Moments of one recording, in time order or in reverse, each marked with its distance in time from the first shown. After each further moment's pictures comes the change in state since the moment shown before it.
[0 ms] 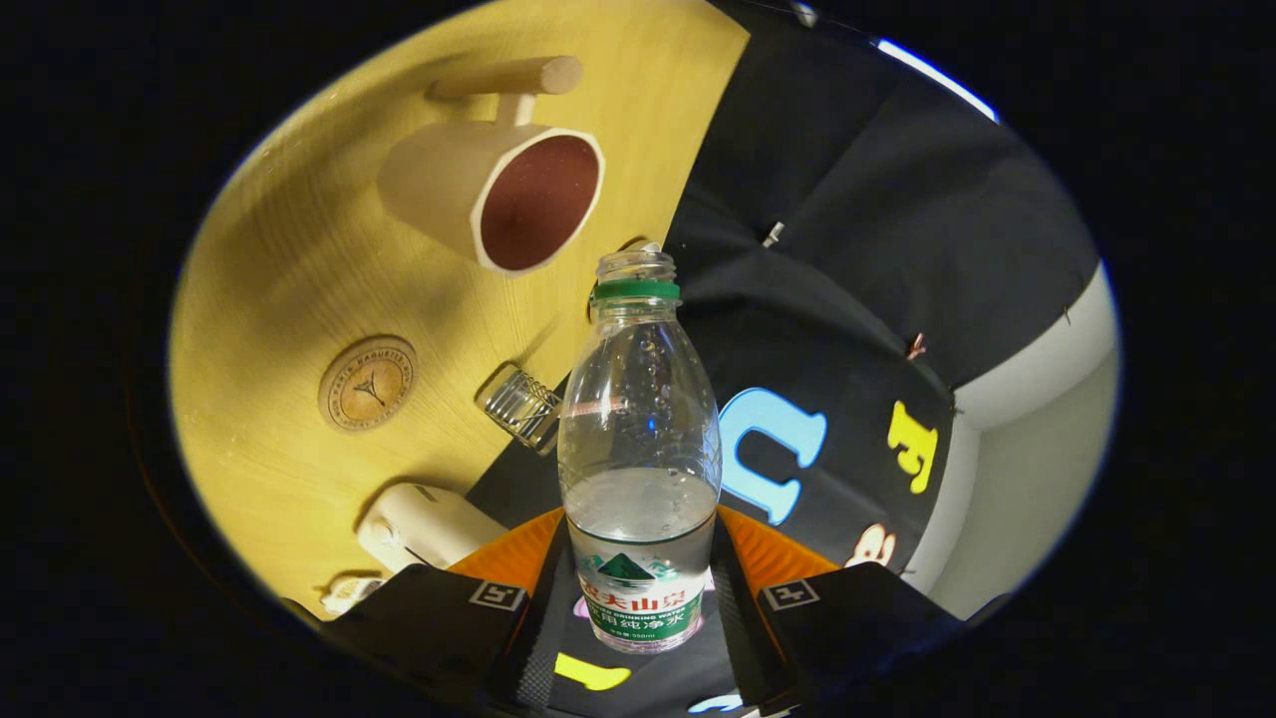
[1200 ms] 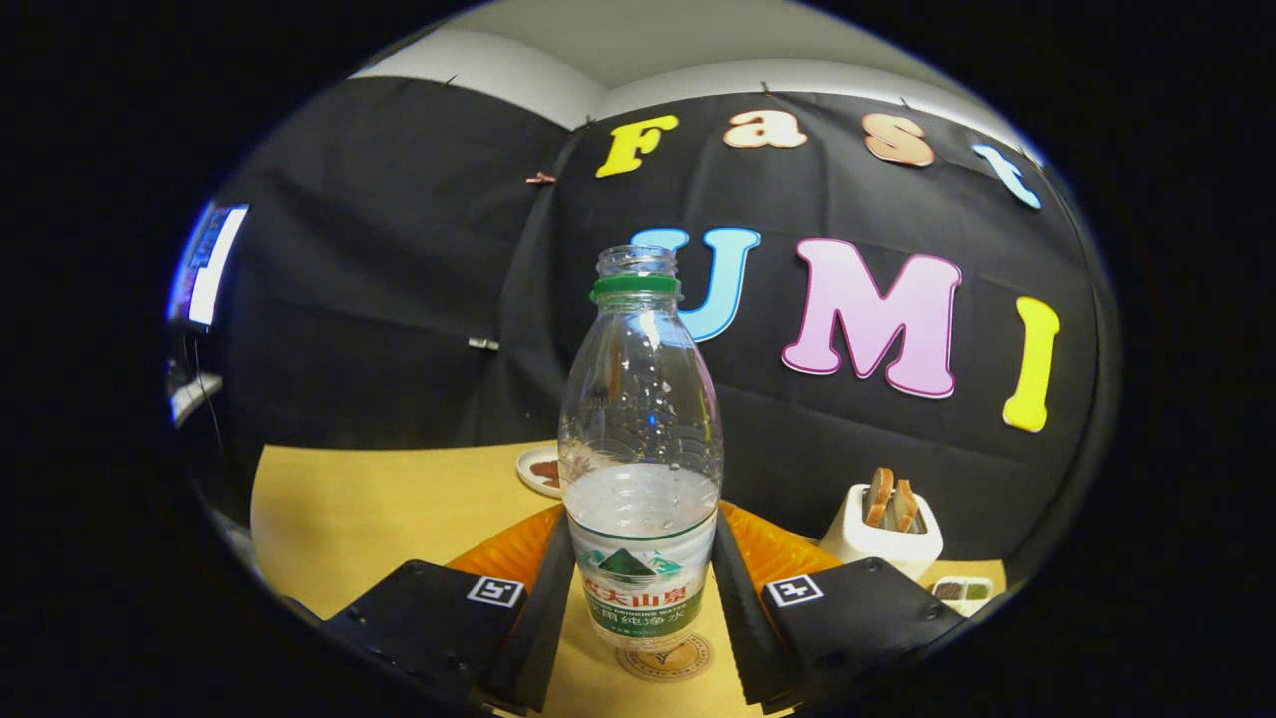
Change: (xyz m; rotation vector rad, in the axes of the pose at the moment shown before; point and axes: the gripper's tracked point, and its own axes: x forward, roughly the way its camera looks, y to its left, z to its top) arm 0.011 -0.036 0.003 1.910 -0.191 -0.072
